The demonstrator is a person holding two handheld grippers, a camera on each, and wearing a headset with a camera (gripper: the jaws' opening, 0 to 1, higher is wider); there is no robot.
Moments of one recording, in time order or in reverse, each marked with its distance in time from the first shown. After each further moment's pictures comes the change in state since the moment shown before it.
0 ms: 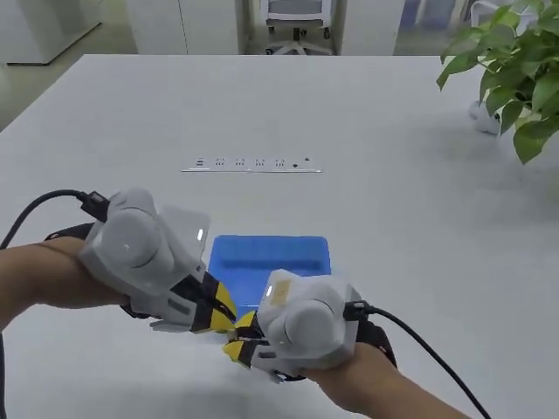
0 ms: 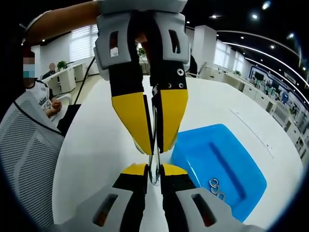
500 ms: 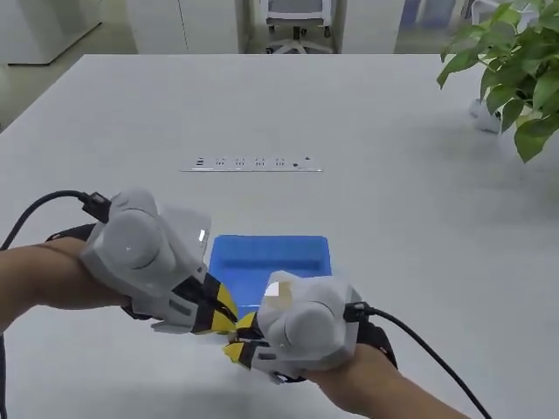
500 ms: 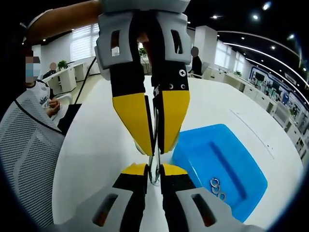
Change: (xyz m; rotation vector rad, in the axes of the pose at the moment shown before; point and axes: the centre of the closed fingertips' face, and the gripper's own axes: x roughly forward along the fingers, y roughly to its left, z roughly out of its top) left arm 0.003 -0.002 -0.001 -0.002 0.009 -0.010; right arm 0.001 0.003 -0.003 -0.004 0.004 0.007
